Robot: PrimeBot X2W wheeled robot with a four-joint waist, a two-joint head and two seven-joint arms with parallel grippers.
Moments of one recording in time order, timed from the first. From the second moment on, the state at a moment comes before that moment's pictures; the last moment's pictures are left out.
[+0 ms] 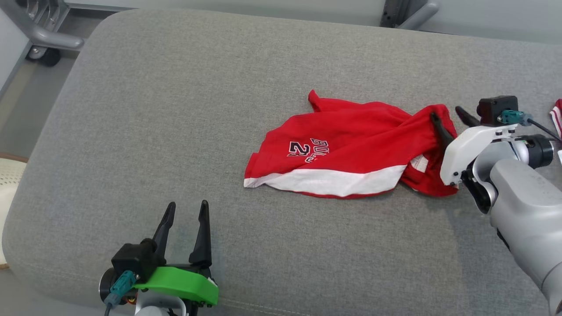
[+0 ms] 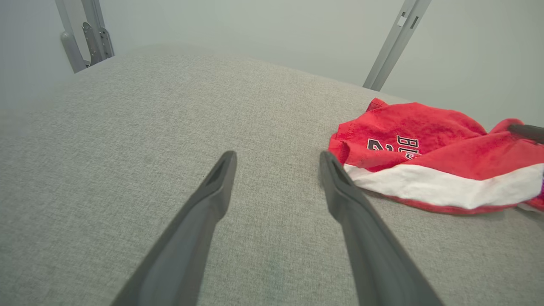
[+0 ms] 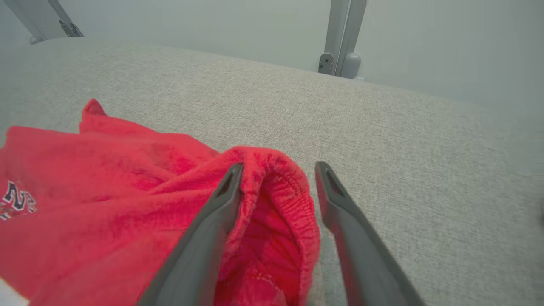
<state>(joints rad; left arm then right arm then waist) -0.08 0.05 -0.22 0.26 -0.37 -0.06 -0.26 -0.86 -0.33 0.64 1.09 0.68 0.13 -0.21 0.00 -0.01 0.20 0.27</state>
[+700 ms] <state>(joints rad) -0.09 0.05 -0.20 0.20 -0.35 -0.05 -0.26 -0.50 -0.48 0.49 0.51 0.69 0.13 -0.26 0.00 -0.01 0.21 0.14</state>
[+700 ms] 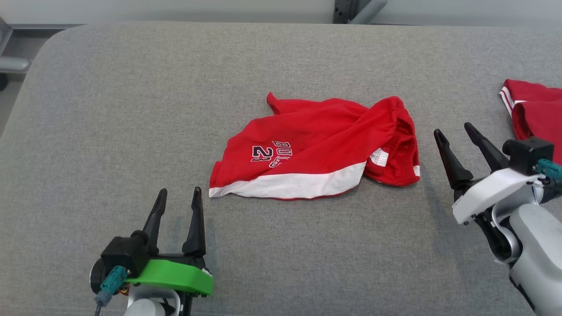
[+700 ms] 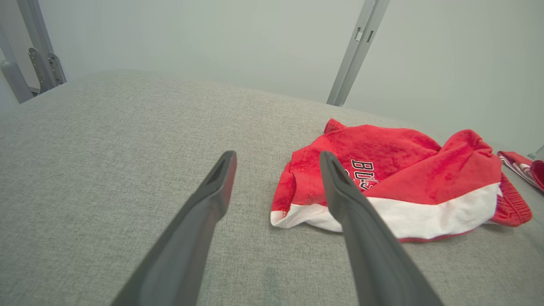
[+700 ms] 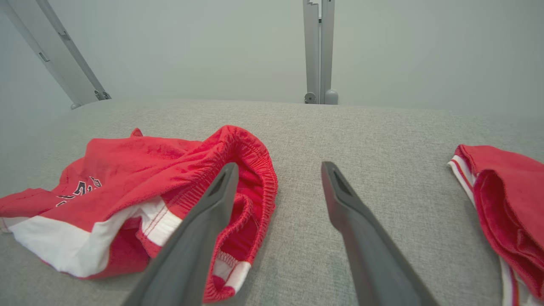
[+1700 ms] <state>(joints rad) 0.03 0.05 -0.09 0.16 -0.33 -0.04 -0.26 -0.06 -0.06 0.06 0.12 0.16 0.13 -0.26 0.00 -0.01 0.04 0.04</state>
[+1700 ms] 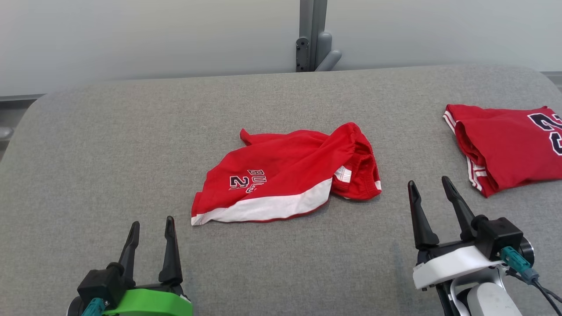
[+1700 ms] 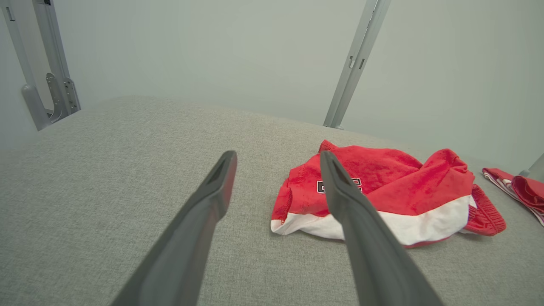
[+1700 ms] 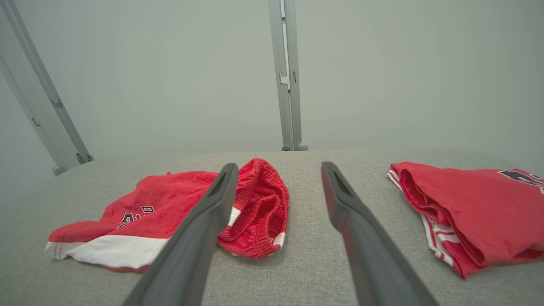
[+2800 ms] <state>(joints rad) 0.01 0.05 -0.15 0.22 -0.31 -0.05 -0.26 -0.38 -0.10 0.22 0.66 0.35 0.13 -0.24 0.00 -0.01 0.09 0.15</state>
